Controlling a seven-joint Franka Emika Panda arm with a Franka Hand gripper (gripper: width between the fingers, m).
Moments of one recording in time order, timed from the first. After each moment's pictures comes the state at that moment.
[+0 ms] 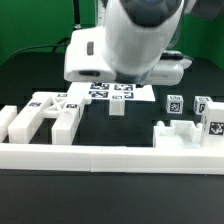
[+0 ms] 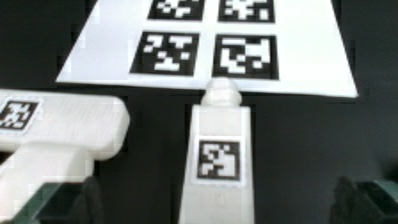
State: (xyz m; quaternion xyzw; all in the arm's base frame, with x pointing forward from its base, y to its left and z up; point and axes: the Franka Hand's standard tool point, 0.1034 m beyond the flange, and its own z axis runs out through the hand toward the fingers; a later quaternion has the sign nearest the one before) arm 0.485 -0.012 0.054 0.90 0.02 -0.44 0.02
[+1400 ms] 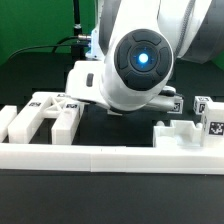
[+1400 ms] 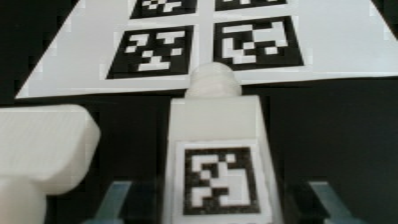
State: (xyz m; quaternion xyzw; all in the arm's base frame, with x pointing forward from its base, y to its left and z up) arm 0.452 -0.017 0.011 0.87 -0.03 -0.49 0.05
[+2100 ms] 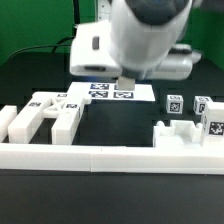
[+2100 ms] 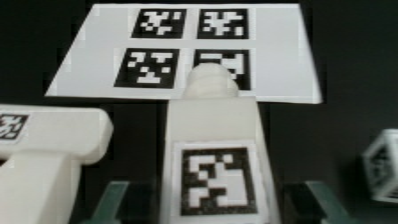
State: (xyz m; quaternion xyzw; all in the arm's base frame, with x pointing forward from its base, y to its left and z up) arm 0.498 -0.007 0.087 0.89 0.01 -0.45 0.00
